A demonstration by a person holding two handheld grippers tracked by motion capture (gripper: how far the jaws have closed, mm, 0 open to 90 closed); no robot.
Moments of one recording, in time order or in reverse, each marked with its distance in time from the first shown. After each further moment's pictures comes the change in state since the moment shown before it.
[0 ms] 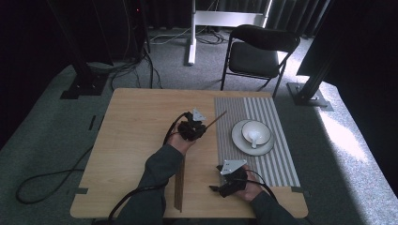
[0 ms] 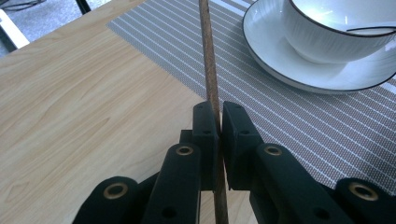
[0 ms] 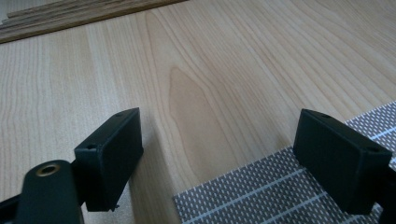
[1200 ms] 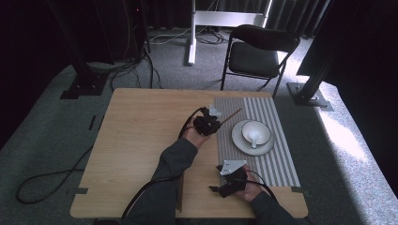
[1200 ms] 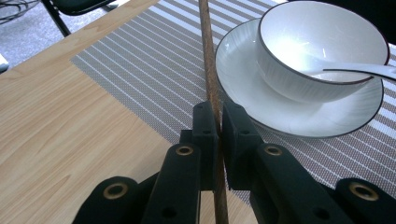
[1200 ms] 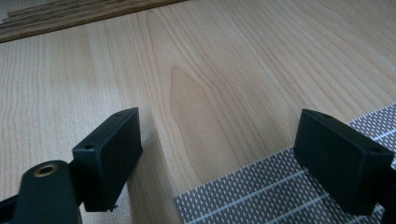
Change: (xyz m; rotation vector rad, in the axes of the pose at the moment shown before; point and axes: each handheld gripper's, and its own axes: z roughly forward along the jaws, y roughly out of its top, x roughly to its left) left arm -0.018 0.036 0.033 -0.017 -0.052 0.032; right arm 0.000 0.000 0.001 -0.001 -0.004 -0.006
